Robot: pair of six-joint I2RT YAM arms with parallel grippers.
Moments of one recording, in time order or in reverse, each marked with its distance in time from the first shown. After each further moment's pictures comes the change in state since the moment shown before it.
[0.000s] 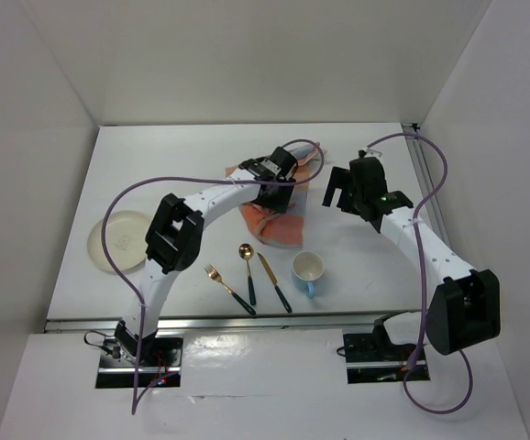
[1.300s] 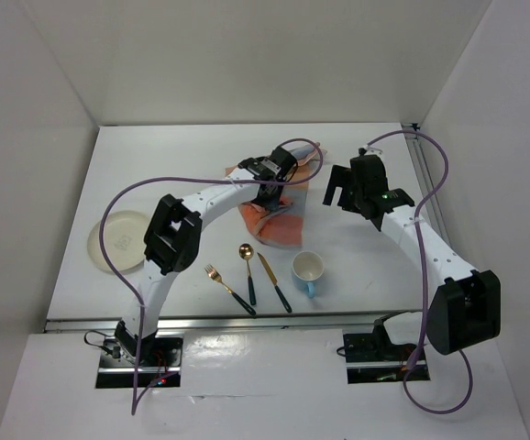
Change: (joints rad) left arm -0.013 -0.013 0.002 -0.059 -0.105 0.002; right arm 0.000 0.000 0.028 -0.031 0.006 -0.015
